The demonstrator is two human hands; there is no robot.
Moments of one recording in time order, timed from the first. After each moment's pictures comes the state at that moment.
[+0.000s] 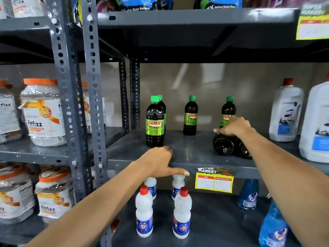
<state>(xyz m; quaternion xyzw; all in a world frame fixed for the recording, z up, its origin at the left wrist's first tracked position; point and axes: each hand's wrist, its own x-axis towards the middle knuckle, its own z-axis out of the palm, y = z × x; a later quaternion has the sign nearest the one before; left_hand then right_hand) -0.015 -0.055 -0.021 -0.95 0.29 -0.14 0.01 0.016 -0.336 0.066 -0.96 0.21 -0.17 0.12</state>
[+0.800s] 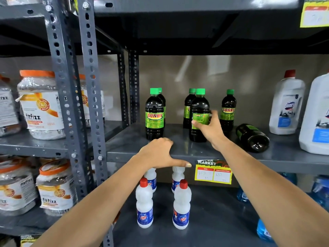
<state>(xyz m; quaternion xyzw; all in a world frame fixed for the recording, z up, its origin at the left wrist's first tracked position) -0.002 -0.060 -0.029 -0.94 0.28 -0.16 -0.08 0.041 -0.279 0.001 -0.74 -0.05 -0.28 0.61</state>
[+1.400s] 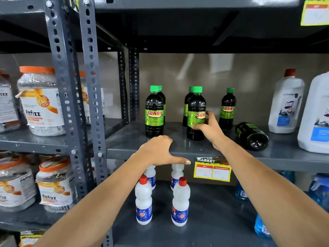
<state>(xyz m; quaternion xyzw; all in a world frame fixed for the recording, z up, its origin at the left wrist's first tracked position) -0.007 -0.061 -0.028 -0.95 0.26 -0.14 -0.09 0.040 -0.281 -0.003 -0.76 -0.07 -0.23 0.60</state>
